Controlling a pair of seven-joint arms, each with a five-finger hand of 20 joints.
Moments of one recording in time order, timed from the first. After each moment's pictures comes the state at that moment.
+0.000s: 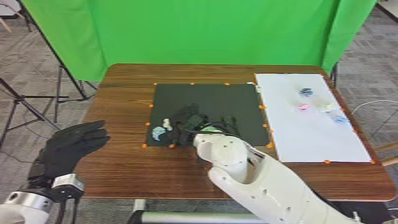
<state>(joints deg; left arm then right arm) 145.4 -44.5 -108.7 -126.3 33.6 8.0 15.9 -66.8 -70.2 35.6 -98.6 -144.2 -21.0 20.5</state>
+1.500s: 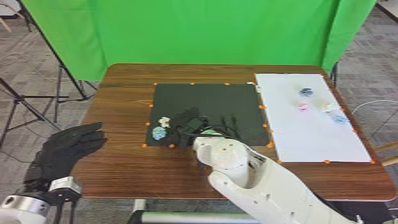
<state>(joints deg) 147.9 -44.5 -110.0 -126.9 33.5 8.5 17.1 -67.8 -69.2 35.1 -101.6 -143.4 -23.8 22.5</state>
